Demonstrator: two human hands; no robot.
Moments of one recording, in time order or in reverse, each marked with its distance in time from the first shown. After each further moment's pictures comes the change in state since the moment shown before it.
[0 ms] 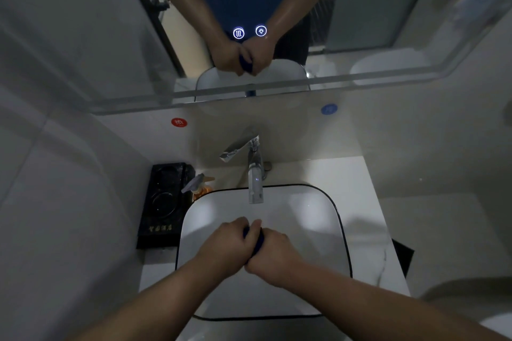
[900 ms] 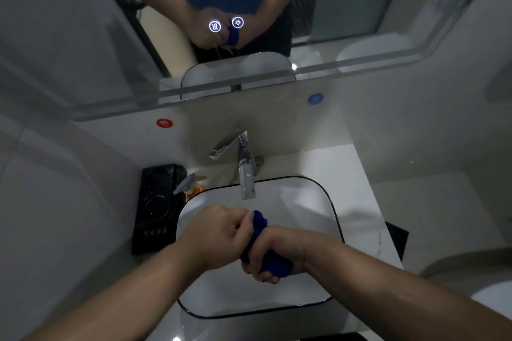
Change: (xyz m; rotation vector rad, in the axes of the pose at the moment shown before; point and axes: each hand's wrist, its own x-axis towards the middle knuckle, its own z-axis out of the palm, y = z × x) left_hand -0.016 0.026 -0.060 0.108 -0.011 0.570; right_hand -0.020 0.001 -0.041 0.908 -0.692 0.062
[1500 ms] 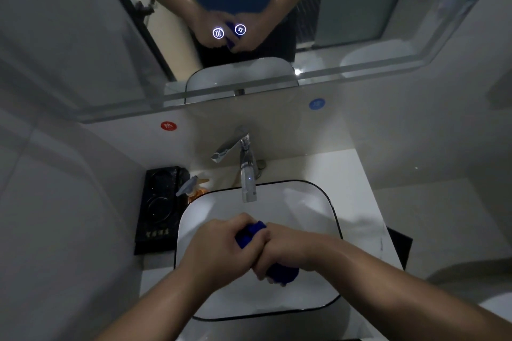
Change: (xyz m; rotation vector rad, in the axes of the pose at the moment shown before) left_hand -0.022 0.033 0.008 -0.010 0.168 -0.185; right_hand -0.021 -0.013 0.003 -0.381 0.233 -0.008
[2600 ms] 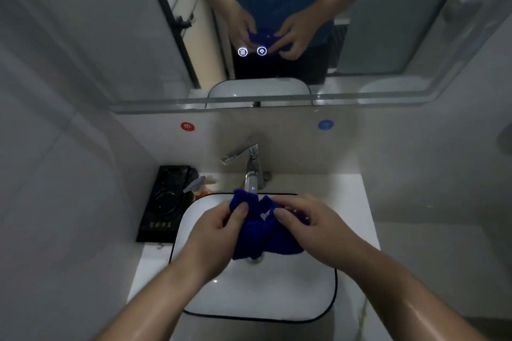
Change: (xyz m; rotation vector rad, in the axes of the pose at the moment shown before) left_hand -0.011 0.055 -0.022 -0.619 0.125 -0.406; right_hand -0.086 -0.019 -0.025 -0.372 0.568 -0.364
